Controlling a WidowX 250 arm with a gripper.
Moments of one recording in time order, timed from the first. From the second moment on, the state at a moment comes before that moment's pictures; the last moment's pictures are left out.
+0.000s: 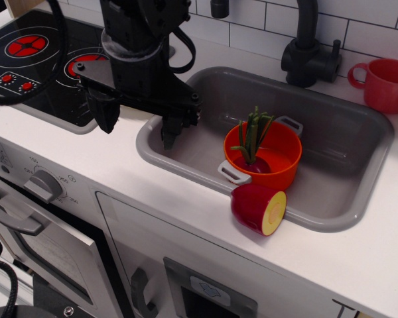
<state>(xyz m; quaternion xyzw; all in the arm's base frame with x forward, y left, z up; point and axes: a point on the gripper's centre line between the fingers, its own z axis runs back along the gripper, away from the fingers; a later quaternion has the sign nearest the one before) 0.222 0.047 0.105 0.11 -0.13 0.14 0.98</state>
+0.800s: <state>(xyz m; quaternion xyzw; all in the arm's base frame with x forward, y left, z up) 0.265 0.009 0.095 0.06 -0.11 0.19 0.97</state>
